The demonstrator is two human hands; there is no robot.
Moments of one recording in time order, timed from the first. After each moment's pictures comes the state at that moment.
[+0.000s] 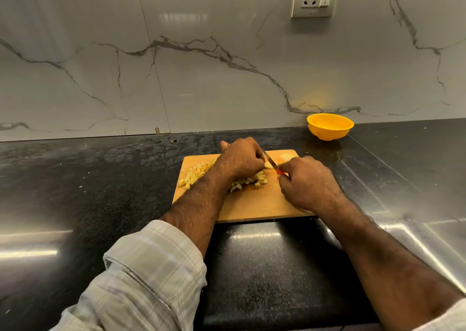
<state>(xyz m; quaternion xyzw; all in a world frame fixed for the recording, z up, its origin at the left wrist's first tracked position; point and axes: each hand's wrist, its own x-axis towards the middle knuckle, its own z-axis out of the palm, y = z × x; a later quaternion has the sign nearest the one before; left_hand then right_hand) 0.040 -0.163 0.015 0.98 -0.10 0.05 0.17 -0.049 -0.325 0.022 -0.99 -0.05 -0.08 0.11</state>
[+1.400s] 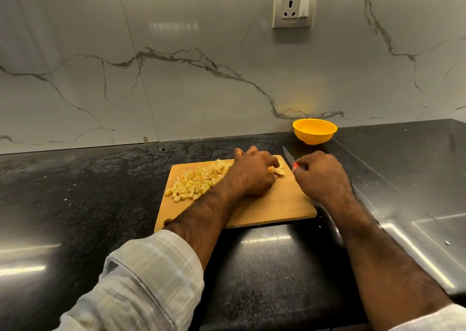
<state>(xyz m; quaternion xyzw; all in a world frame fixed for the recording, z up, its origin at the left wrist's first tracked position) 0.023 -0.207 0.006 0.96 -0.24 0.08 0.08 -0.035 -0.381 0.019 -0.96 0.04 -0.18 0.23</state>
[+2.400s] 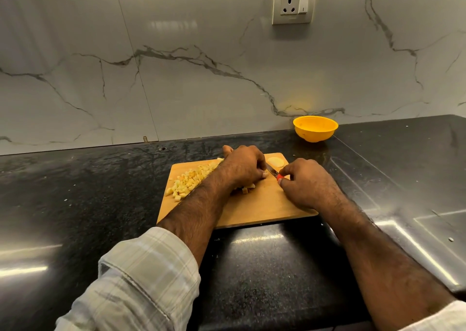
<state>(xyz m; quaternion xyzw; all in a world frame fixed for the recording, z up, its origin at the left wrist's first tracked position) 0.036 -0.191 0.015 0.98 -0.16 0.03 0.13 -0.025 -0.361 0.011 -0.98 0.00 -0.03 0.19</state>
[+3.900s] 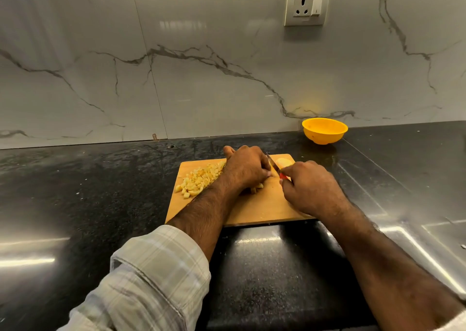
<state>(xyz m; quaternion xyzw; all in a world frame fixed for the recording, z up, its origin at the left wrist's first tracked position) 0.035 -0.182 0.006 0.98 -0.12 0.07 0.14 -0.050 -0.341 0.020 -0.99 -0.05 -0.08 0.09</state>
